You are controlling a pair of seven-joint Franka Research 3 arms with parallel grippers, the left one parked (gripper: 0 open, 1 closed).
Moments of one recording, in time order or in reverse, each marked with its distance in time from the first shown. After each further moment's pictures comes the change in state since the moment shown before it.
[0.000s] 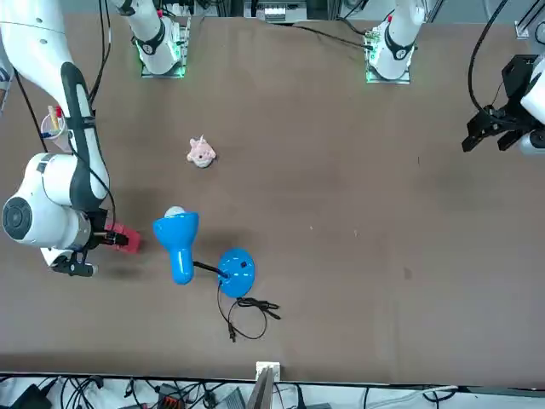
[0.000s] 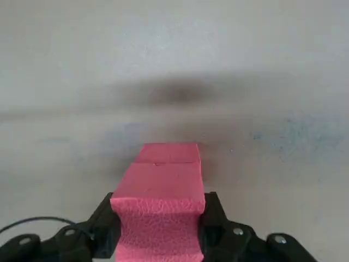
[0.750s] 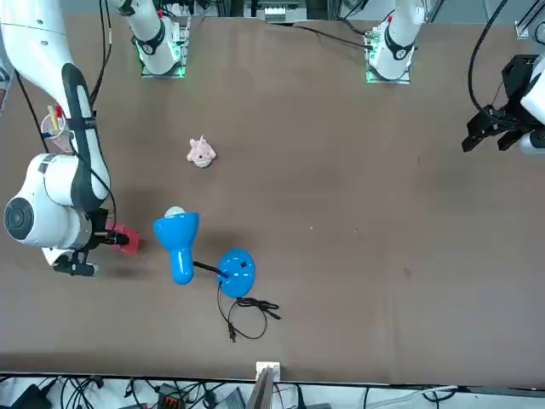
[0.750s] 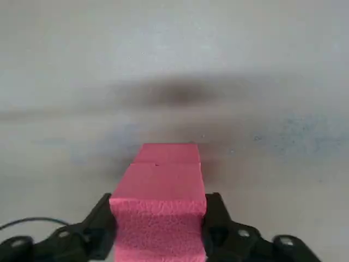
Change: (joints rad) arm 0.000 0.005 0.000 -0.003 0.000 0.012 -0.002
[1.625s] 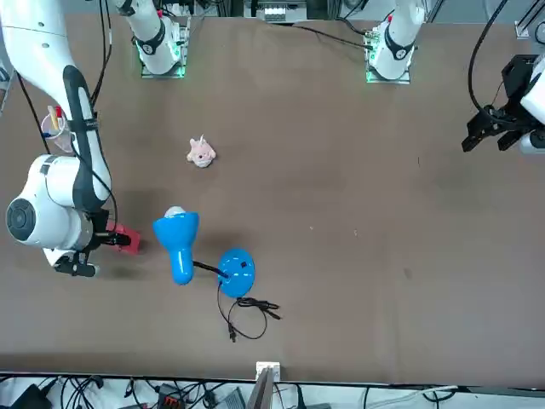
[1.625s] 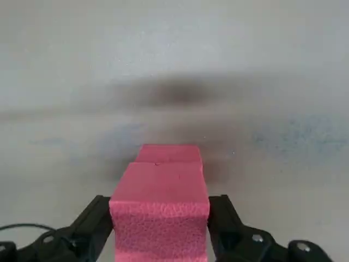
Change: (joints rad) arm 0.002 0.004 0.000 0.000 0.000 -0.001 -0.002
